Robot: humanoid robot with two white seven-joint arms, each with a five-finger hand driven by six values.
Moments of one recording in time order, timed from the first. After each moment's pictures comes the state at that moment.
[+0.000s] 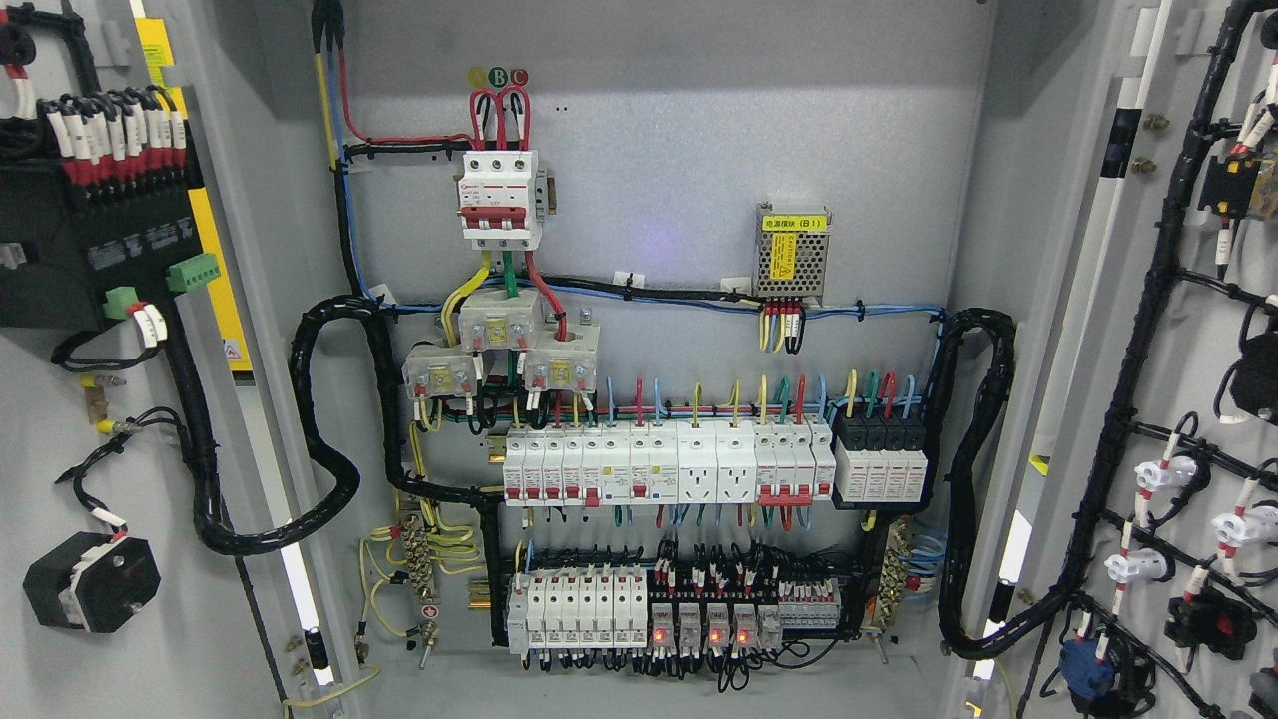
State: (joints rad) left arm 0.51 0.38 0.37 -1.92 0.86 -0.27 -0.50; right arm 0.44 -0.39 -0.38 -2.06 -0.82 -0.43 0.35
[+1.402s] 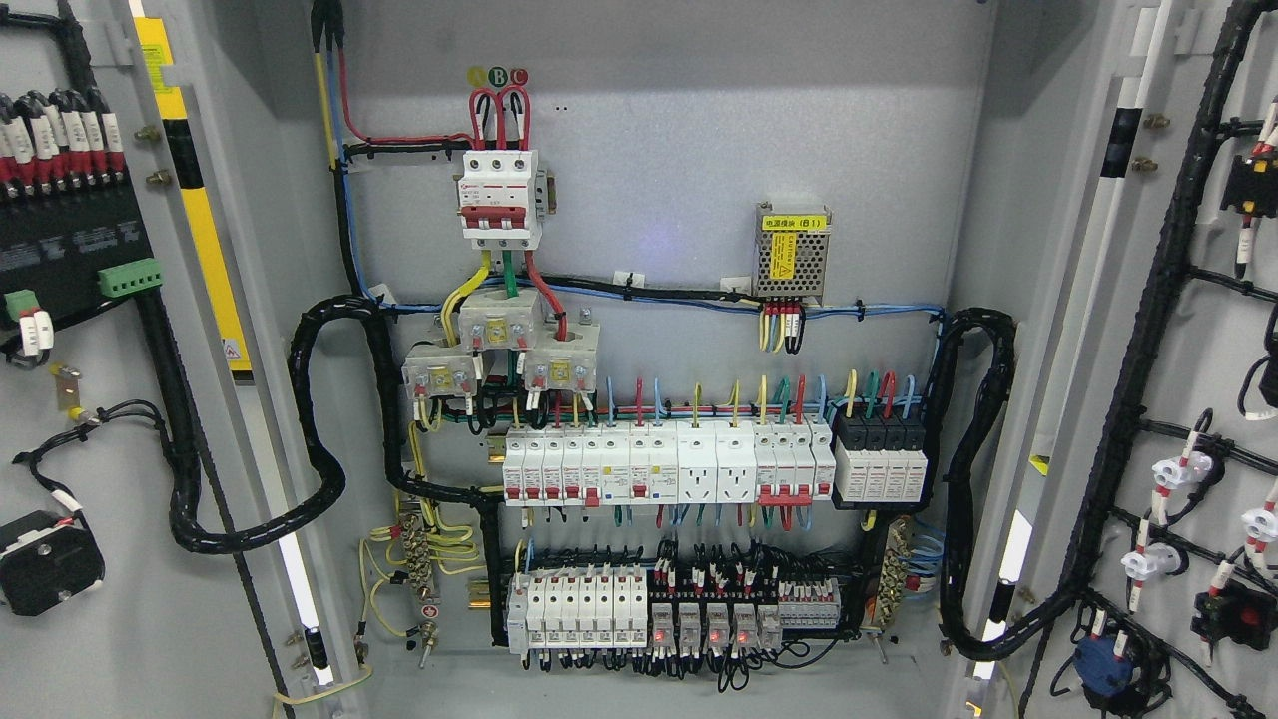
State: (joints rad) left arm 0.43 0.60 0.44 -1.64 0.99 -0.25 -0.52; right arm 0.45 -0.38 -0.48 -2.02 -0.85 -0.42 0.35
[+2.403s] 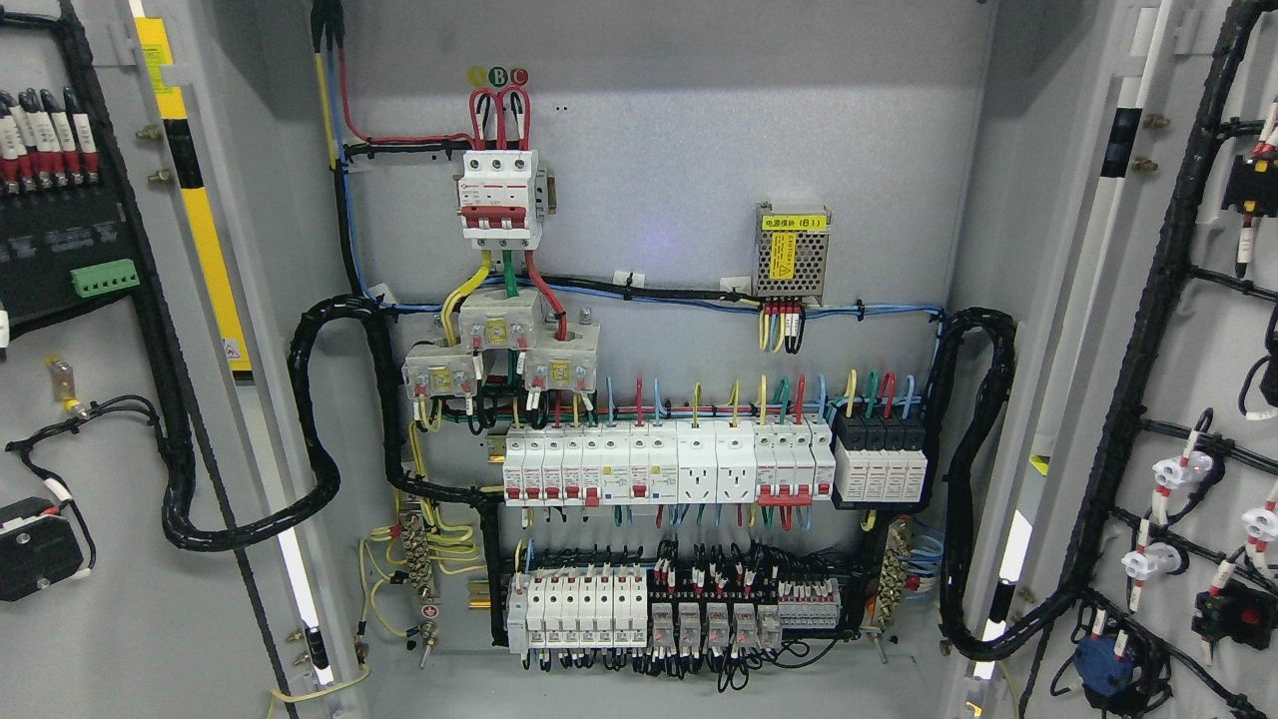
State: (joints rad) left arm 0.41 0.64 0.47 -1.53 1.05 -0.25 -0.56; right arm 0.45 -0.37 -0.47 -2.03 -0.85 -0.43 0.36
